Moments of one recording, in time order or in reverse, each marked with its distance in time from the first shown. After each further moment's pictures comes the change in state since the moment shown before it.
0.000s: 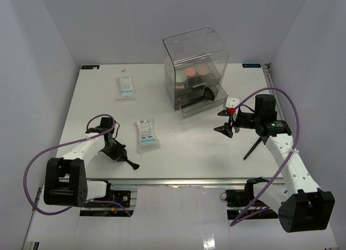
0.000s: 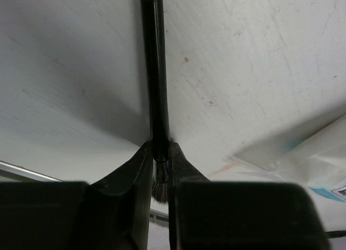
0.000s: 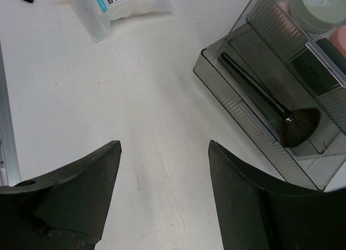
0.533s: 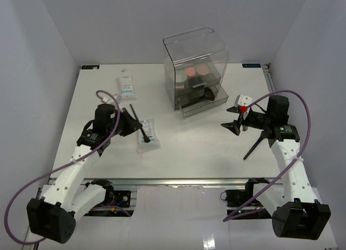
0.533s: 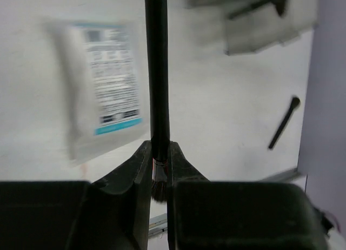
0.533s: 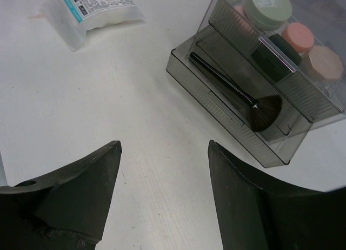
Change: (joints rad) left arm -0.137 -0.364 0.130 0.258 0.181 0.296; right arm -0.128 -0.073 -0.002 0.009 -0.061 0.022
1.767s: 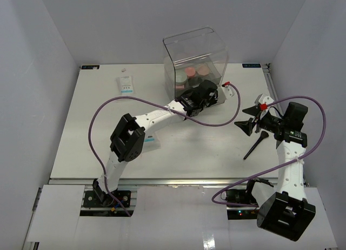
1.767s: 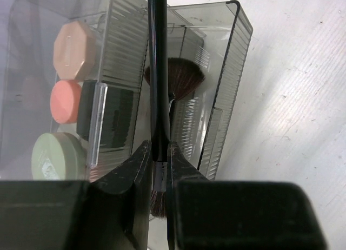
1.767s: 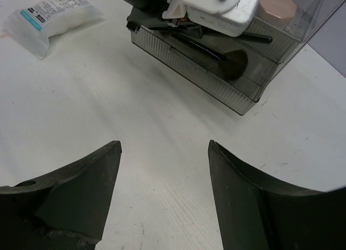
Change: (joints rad) left arm -0.704 1.243 1.144 0.229 -0.514 1.268; right arm -0.322 -0.006 -0.080 0.051 -0.155 0.063
